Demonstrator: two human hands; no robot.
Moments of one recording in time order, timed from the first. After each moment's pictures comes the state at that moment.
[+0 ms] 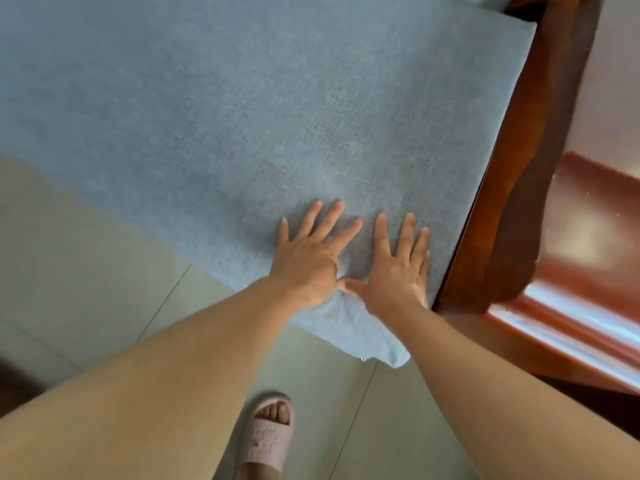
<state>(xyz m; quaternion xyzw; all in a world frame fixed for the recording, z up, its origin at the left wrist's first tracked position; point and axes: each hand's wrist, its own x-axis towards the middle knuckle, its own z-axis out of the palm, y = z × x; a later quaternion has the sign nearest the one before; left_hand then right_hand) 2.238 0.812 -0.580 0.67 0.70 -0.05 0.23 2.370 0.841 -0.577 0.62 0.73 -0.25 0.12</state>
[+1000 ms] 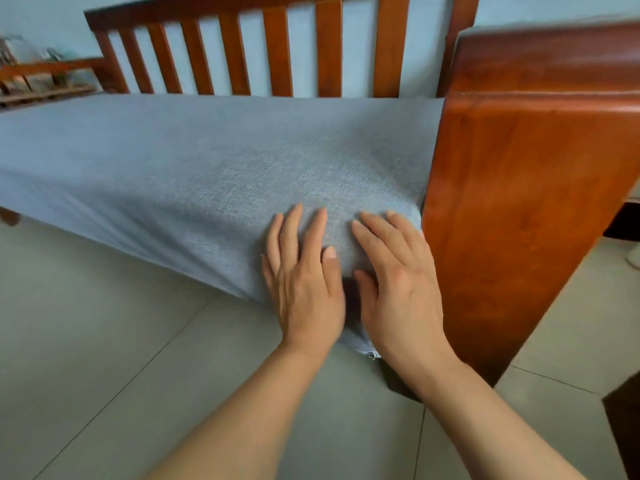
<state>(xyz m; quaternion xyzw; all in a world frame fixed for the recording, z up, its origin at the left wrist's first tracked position) 2.324 0.721 -0.722 0.54 0.66 0.50 -0.16 2.436 0.732 -0.704 0.39 0.79 -0.01 -0.47</state>
